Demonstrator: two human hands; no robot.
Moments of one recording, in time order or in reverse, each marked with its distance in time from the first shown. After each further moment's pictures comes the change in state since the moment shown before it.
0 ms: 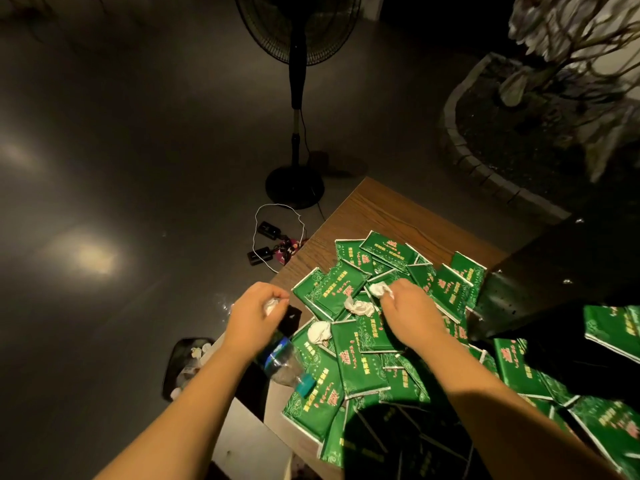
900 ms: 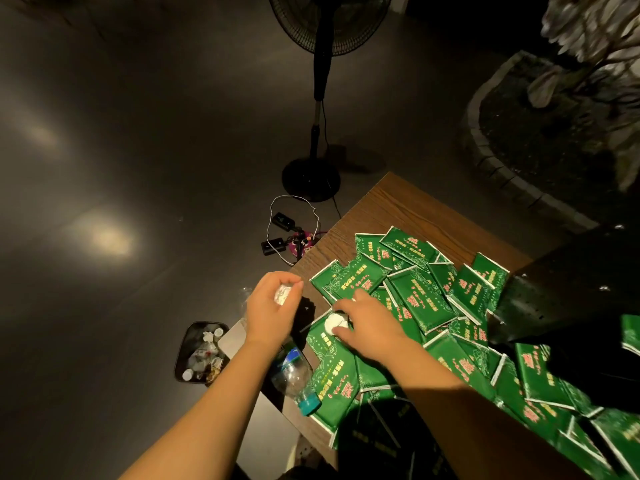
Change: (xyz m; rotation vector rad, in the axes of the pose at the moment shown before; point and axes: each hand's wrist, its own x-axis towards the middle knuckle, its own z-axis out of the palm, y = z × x) left_hand -0.015 0.006 0.006 -0.258 0.271 -0.066; right_hand -0.006 -0.065 0.050 -0.054 -0.283 -0.258
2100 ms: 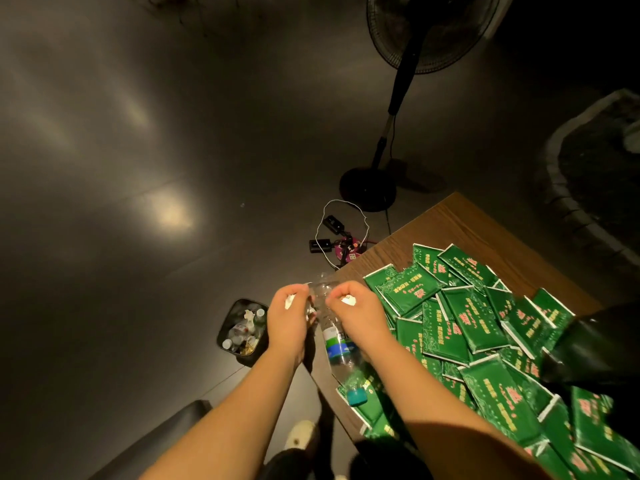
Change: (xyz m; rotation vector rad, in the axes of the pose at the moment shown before) left_hand -0.043 -0.019 -0.036 -0.602 0.328 -0.683; right_hand -0.002 -0.109 0.014 0.861 0.121 0.078
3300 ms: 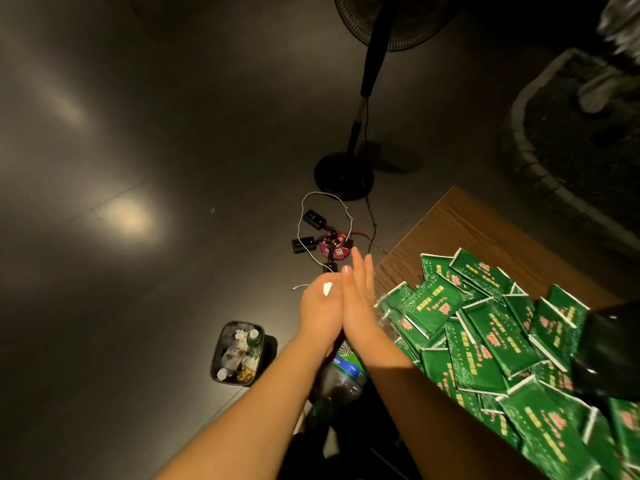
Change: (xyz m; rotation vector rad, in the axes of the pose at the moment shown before) left_hand 0.075 0.050 0.057 0.321 -0.320 -0.003; right_hand 0.096 -0.024 0.043 0.088 0.233 0.031
